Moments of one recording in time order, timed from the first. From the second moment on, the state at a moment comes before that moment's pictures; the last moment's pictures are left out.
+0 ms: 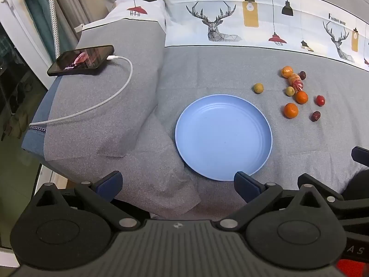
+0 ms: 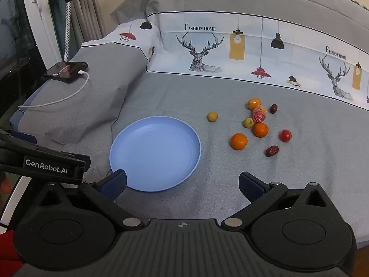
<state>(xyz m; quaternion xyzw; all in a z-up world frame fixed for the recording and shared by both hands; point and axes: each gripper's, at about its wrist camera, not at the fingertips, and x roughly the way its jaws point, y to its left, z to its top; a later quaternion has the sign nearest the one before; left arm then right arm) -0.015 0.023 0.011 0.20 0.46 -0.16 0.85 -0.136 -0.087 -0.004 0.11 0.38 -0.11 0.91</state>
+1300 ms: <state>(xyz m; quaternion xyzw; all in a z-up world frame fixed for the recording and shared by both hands) 0.009 -0.006 -0.006 0.21 0.48 -0.16 0.83 -0.128 -0.129 -0.038 0.17 0.38 -0.17 0.89</state>
